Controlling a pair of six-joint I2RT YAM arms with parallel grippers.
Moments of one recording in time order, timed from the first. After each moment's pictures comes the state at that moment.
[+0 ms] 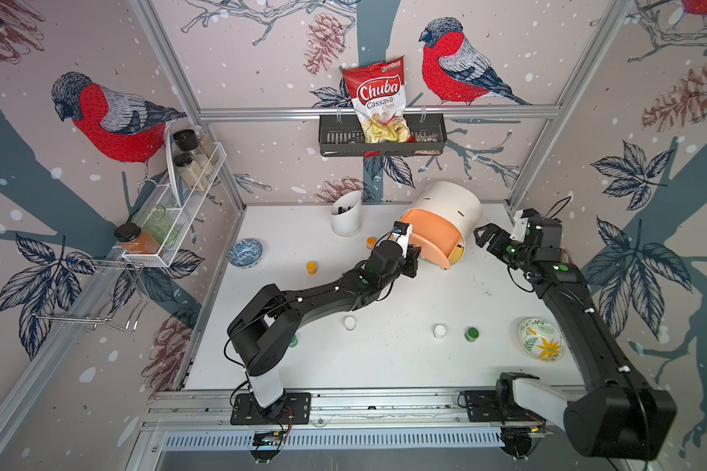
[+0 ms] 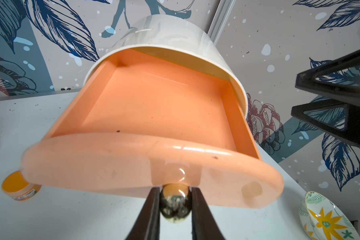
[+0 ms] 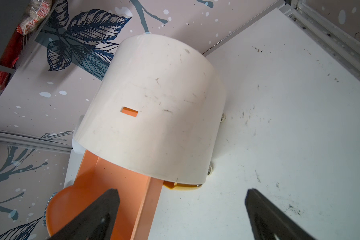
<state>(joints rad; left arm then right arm) -0.87 1.75 1.14 0.33 -0.11 -0.36 0.00 1.15 1.03 -0.46 -0.24 0.50</state>
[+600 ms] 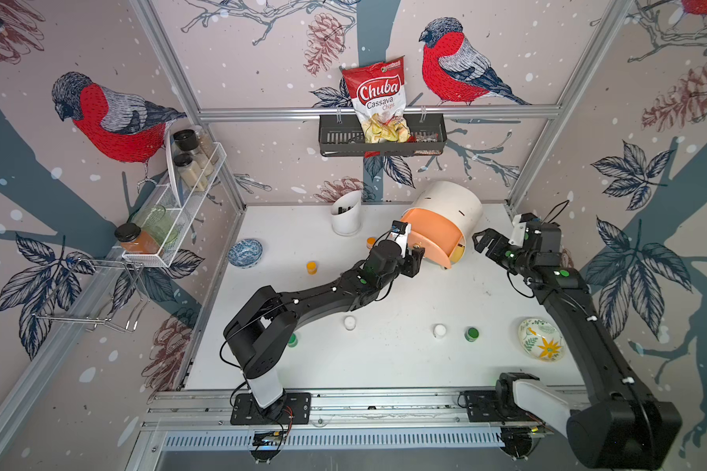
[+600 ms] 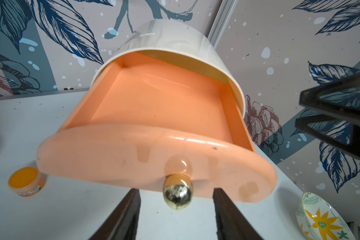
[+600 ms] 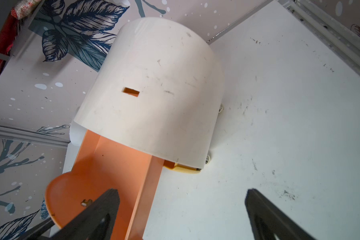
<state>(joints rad) -0.87 1.72 1.14 0.31 -0.11 -0.37 0.03 1.09 1.00 -0.52 -0.20 0.50</state>
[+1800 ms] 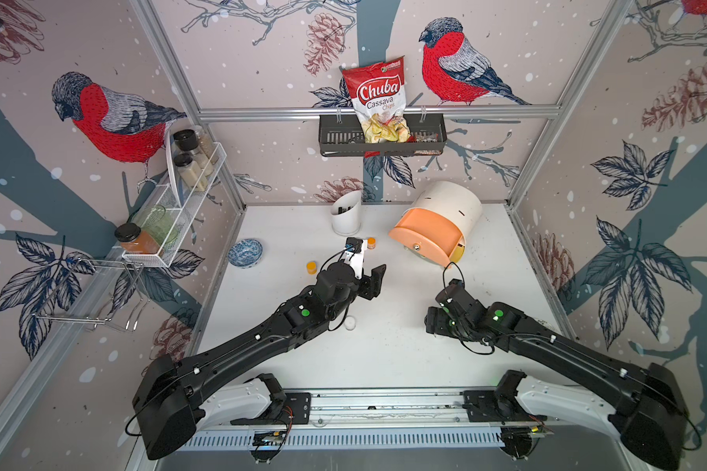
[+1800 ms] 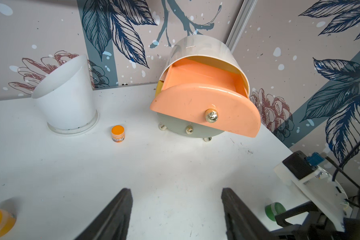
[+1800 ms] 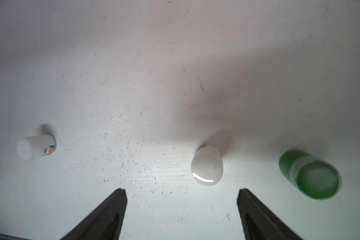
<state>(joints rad) -0.88 1.13 0.81 0.01 -0.24 -0.34 0.85 1.05 0.68 -0.77 0.15 0.86</state>
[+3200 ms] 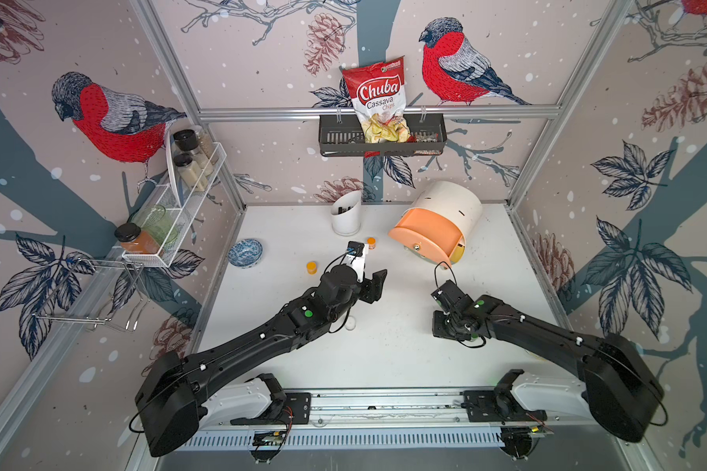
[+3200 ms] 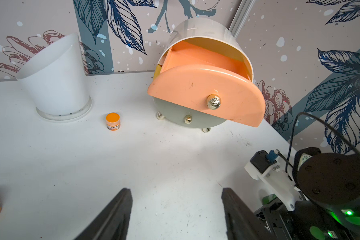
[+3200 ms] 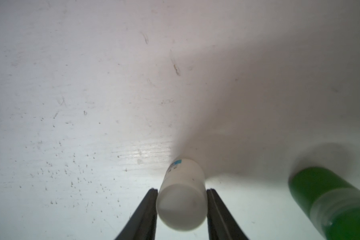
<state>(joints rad) -0.88 1.15 0.79 0.01 -0.21 -0.37 0.72 1.25 0.65 -0.68 0.03 0.76</state>
